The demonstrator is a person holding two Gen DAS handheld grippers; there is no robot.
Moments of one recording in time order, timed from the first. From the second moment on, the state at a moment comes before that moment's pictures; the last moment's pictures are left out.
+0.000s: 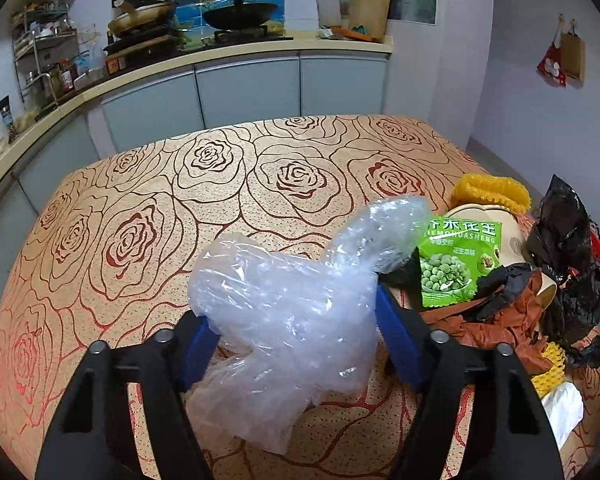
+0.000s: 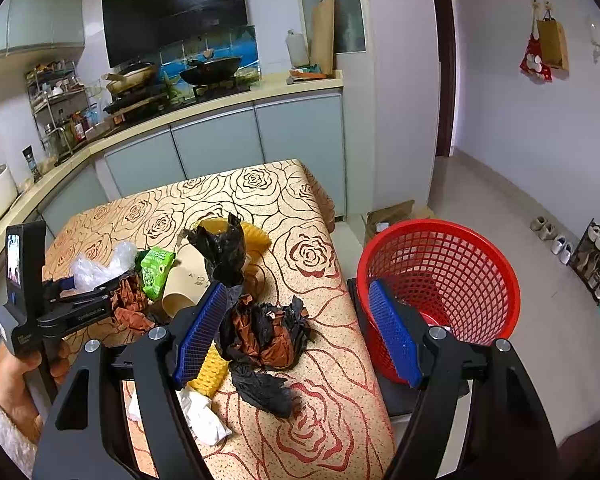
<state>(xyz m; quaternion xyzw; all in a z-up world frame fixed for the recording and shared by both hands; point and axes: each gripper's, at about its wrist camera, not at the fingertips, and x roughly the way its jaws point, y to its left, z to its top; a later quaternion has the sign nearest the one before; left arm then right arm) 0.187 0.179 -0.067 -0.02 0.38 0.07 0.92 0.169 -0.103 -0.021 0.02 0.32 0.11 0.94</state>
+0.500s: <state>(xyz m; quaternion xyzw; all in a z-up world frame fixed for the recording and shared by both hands) 0.163 0.186 -0.052 -0.02 0.37 0.09 0.93 0.171 -0.096 -0.033 0.02 0.34 0.12 0.93</state>
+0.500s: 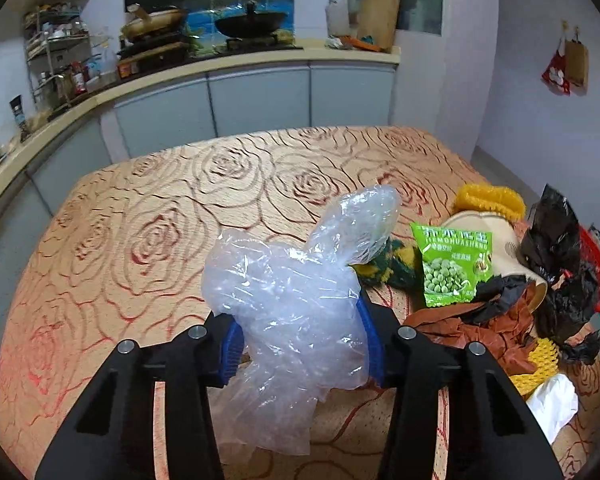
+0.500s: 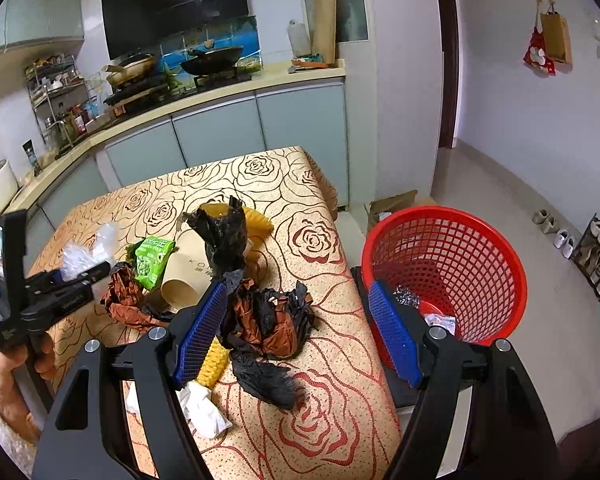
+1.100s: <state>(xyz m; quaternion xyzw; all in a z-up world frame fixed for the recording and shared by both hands) 0.125 0.195 -0.008 -0.04 0.32 0.11 0.94 0.197 -0.061 -0.070 0.01 0.41 0.17 0.90</state>
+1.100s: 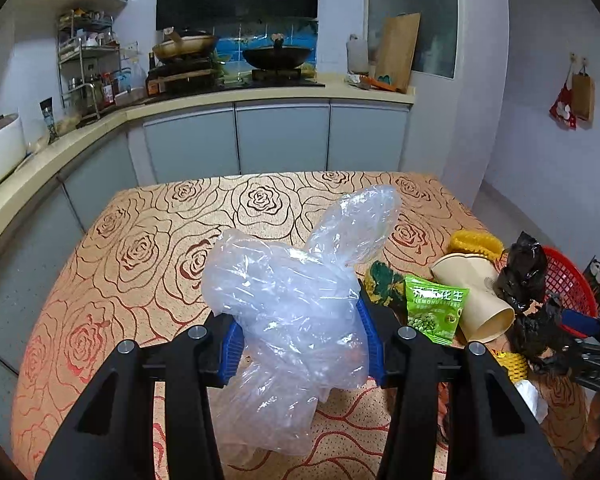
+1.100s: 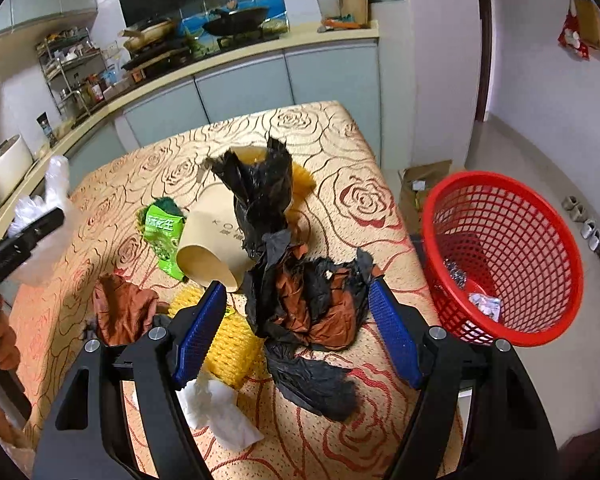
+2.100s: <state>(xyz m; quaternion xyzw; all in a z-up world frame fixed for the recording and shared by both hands) 0.104 0.192 0.004 -0.03 0.30 0.12 0.95 0.183 -0.076 -0.061 0.03 0.38 0.17 0.91</state>
